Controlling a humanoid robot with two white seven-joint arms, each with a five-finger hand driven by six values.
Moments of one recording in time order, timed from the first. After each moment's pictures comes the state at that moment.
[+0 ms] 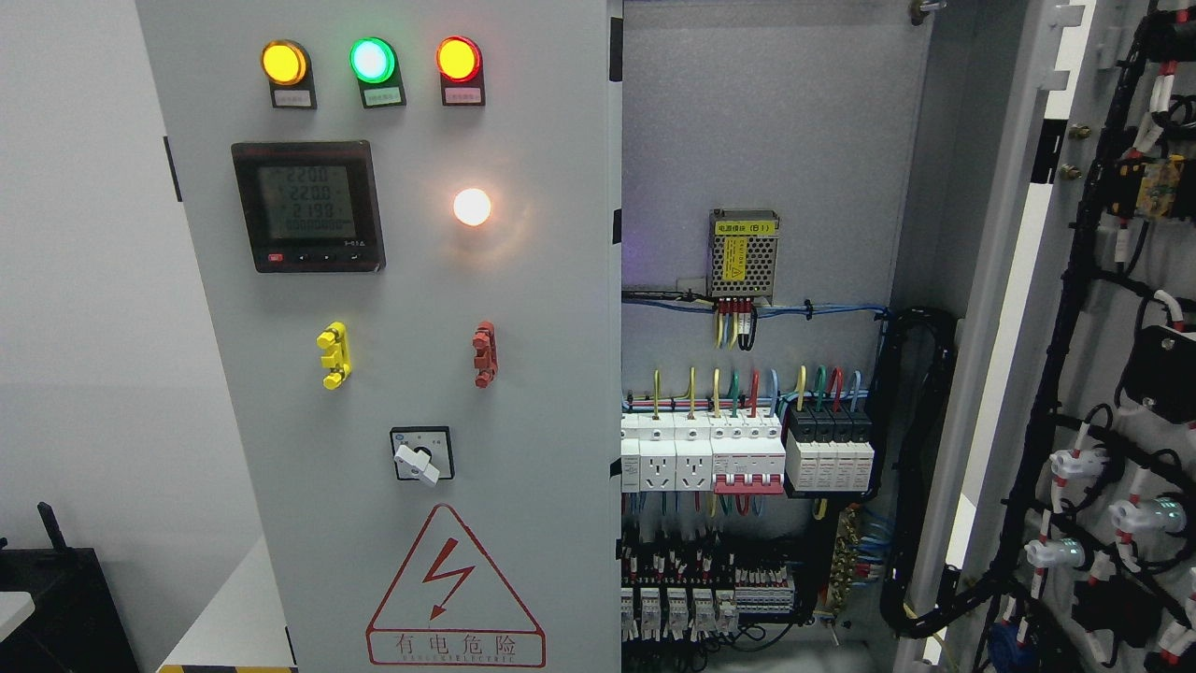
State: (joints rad) left arm 0.08 -0.06 -0.12 -0.05 0.15 -0.10 -0.19; right arm 0.30 -0.22 0.42 -1.93 -0.11 -0.15 -0.04
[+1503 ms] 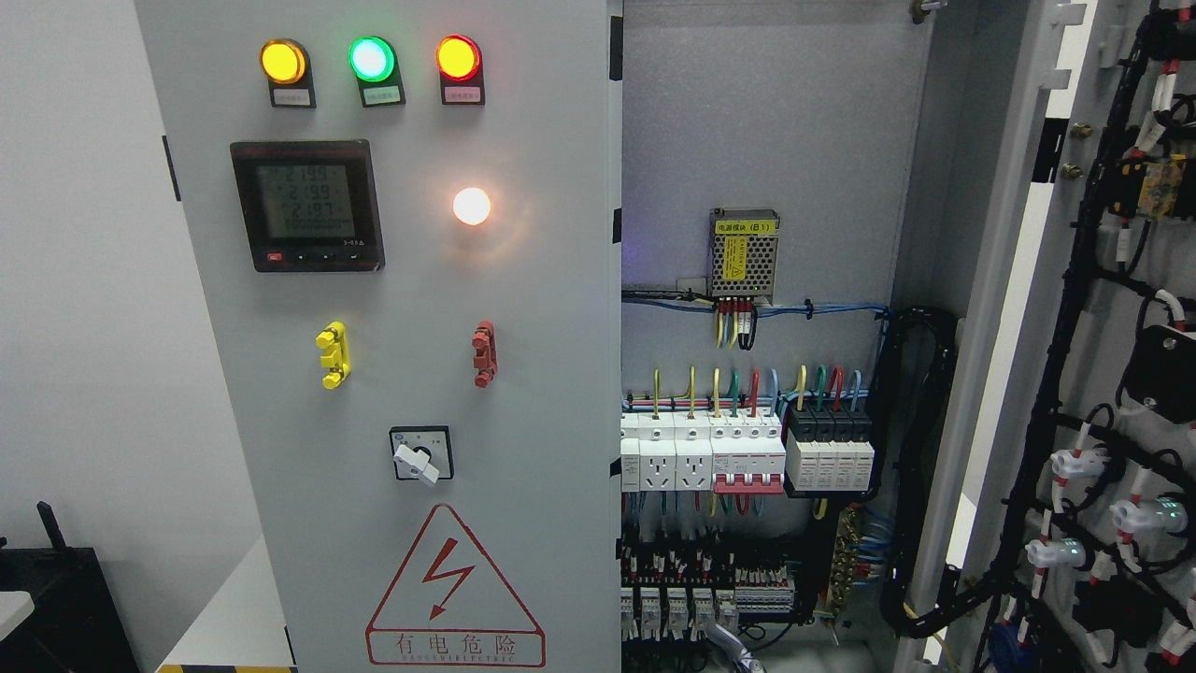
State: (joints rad) left arm 0.08 -0.06 -0.12 -0.05 0.15 -0.09 -0.19; right arm -0.06 -0.12 0.36 -1.83 -0.17 0.02 -0.04
